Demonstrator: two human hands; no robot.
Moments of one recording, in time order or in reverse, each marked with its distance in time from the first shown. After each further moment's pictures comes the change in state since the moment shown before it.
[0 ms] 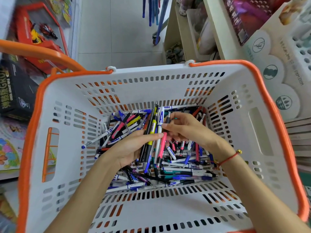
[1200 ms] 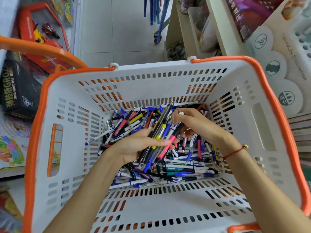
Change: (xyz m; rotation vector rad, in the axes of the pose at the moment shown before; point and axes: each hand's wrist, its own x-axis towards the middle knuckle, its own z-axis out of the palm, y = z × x) left_hand 0.005 -0.010 -0.007 0.154 -0.116 -0.005; right_hand -0.006 -0.012 -0.003 -0.159 0.049 0.082
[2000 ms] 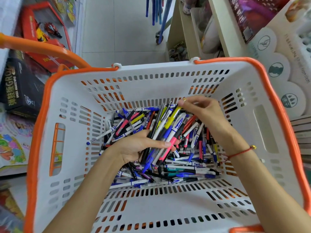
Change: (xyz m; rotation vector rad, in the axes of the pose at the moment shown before) left_hand -0.005 0.002 -0.001 -0.066 0.002 -0.049; right_hand -0.005 -0.003 -0.008 0.163 0.371 -0.182
